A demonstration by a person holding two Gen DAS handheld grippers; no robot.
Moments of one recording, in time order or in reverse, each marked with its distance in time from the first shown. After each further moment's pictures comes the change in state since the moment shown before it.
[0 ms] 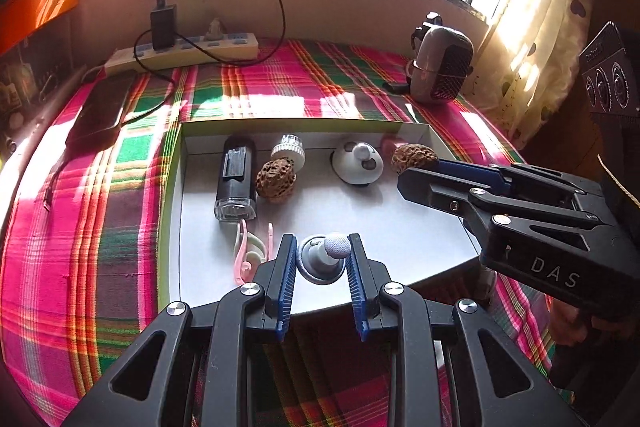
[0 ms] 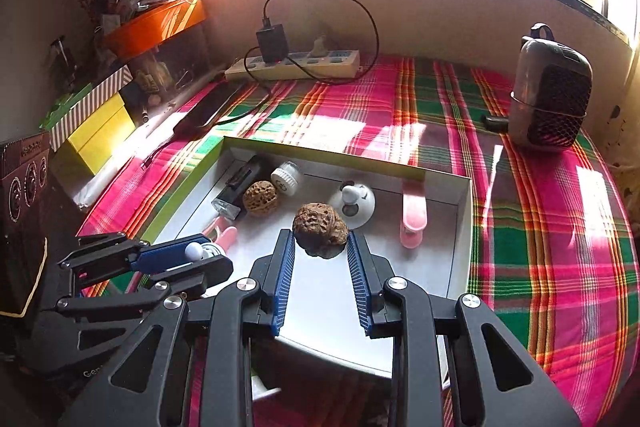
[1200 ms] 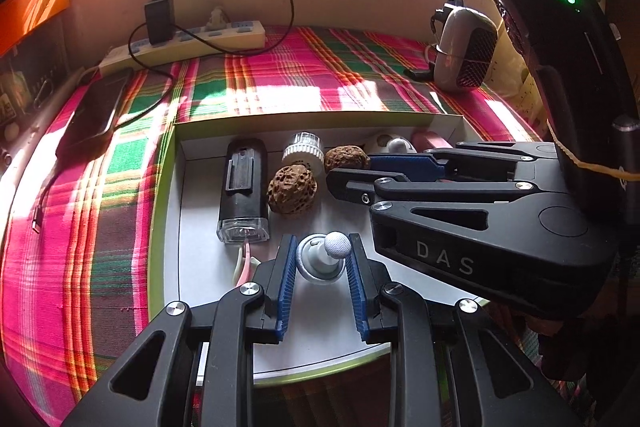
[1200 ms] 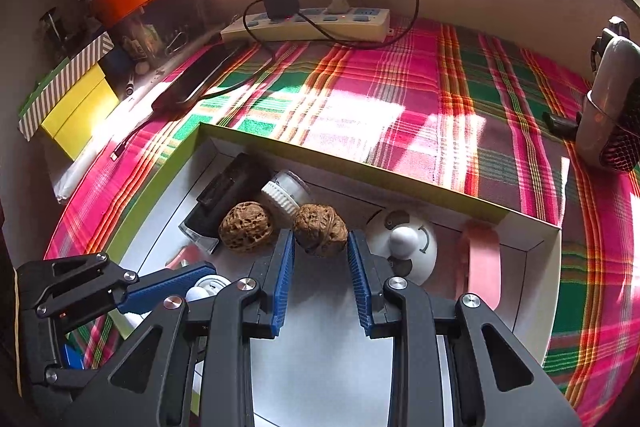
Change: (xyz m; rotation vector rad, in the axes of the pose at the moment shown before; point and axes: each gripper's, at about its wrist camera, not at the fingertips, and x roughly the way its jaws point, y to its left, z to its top) left arm 0.032 0.006 0.011 0.025 0.035 0.054; right arm 0.078 0.005 0.026 -0.043 0.145 0.032
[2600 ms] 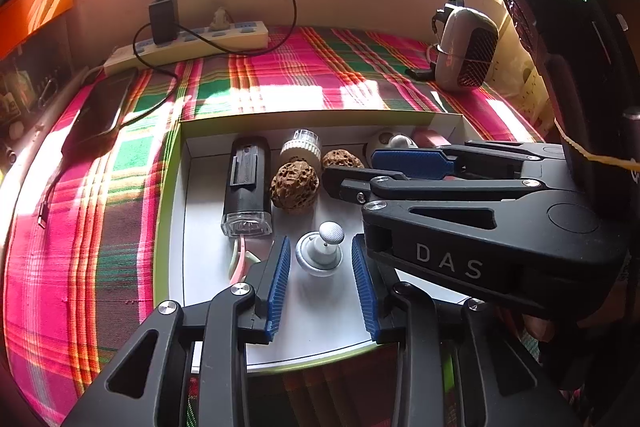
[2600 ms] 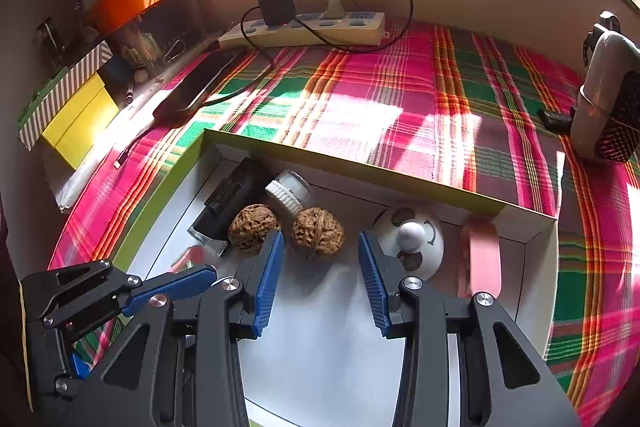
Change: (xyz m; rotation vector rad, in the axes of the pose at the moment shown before) left arm -0.004 0.002 -0.002 0.000 -0.004 0.011; right arm -0.006 0.004 -0.002 0.034 -0.018 -0.004
